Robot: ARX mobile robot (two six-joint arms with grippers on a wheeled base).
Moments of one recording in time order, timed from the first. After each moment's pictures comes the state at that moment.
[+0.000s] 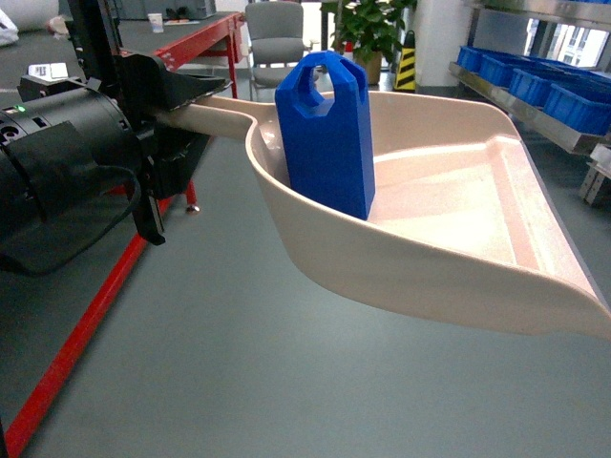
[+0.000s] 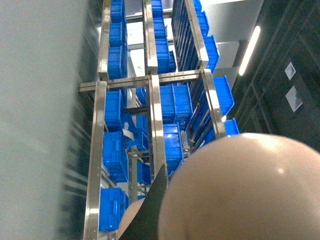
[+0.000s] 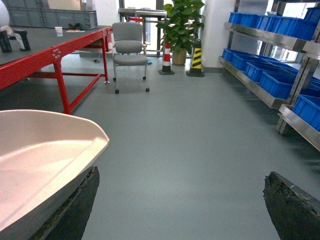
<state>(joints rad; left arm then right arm) -0.24 1.86 0.71 1.26 0.29 -1.50 0.11 0.69 0.30 0.38 0.11 -0.02</state>
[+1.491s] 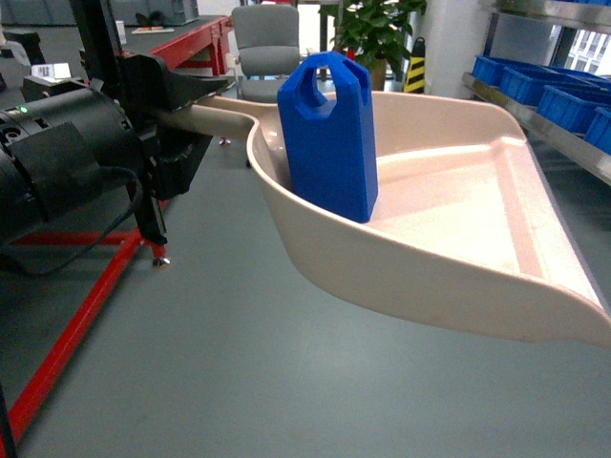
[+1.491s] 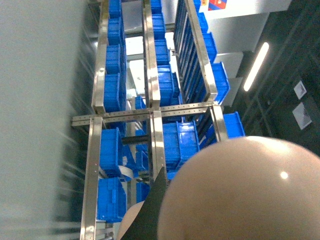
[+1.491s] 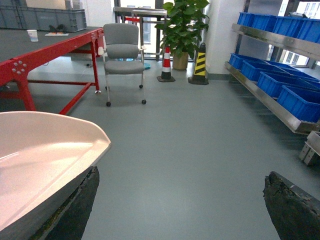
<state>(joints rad) -0.24 1.86 0.71 1.26 0.30 -1.50 0.11 0.70 0.30 0.38 0.11 -0.02</state>
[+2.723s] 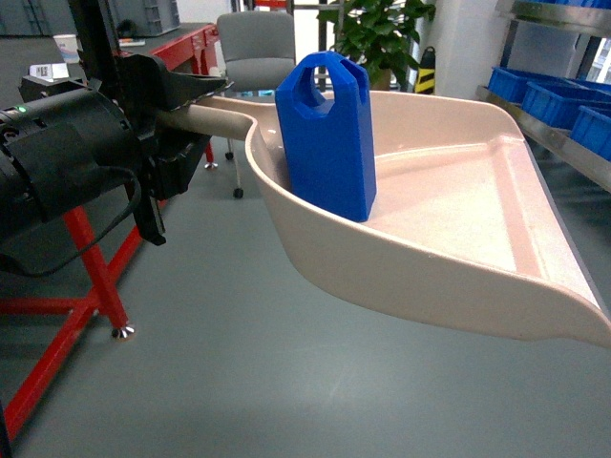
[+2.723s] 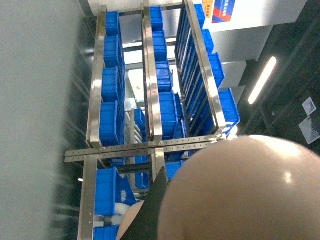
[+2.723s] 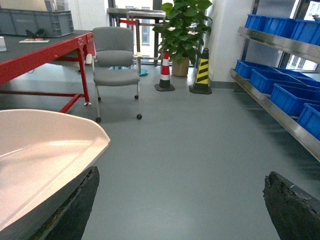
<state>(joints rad) -0.24 1.86 0.71 1.26 0.30 -1.50 0.11 0.70 0.30 0.38 0.11 -0.02</state>
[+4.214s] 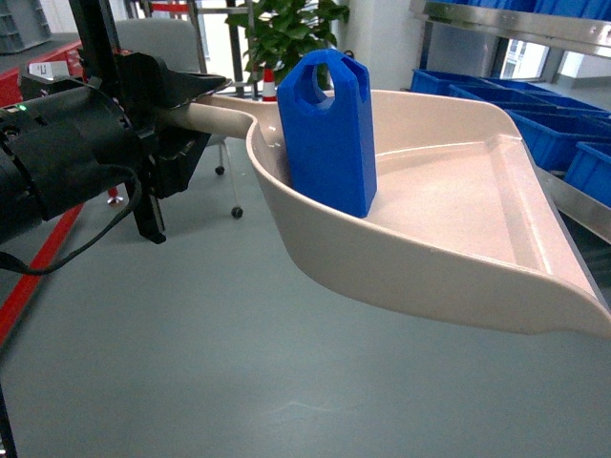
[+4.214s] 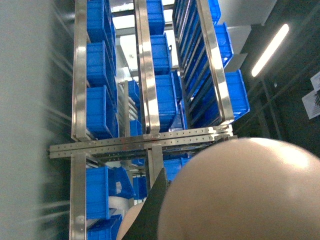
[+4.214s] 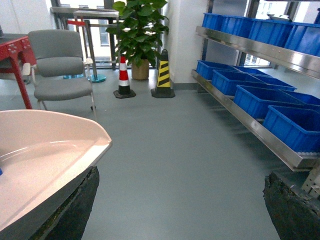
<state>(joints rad) -0.24 1.86 0.71 1.26 0.29 -1.50 0.11 0.70 0.30 0.38 0.11 -0.02</state>
